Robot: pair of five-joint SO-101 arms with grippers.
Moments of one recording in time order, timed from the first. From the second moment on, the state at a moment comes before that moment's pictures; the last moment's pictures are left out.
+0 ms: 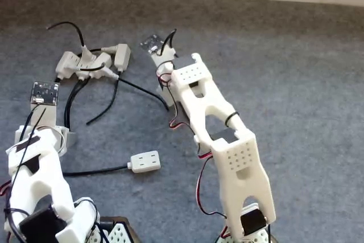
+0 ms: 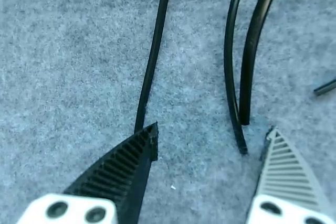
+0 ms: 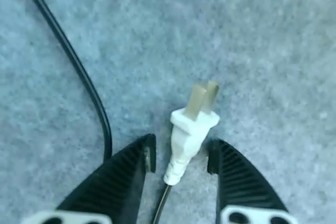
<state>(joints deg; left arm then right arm) -39.8 -21.4 64.5 22.4 -31.6 -30.7 45.9 -30.7 67.0 18.8</state>
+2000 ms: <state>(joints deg) -15.3 -50.5 31.3 63.9 -19.8 -37.7 -22.2 9.9 79.2 19.5</state>
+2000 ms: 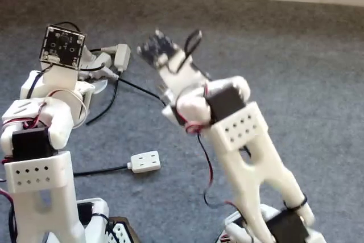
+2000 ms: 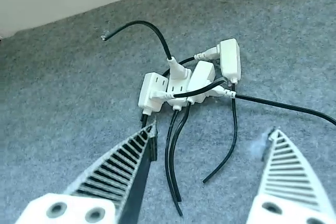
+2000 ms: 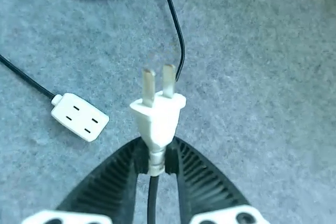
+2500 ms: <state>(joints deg) -10.4 -62.5 54.2 53.6 -21.0 -37.7 -33.1 56.6 33.5 19.3</state>
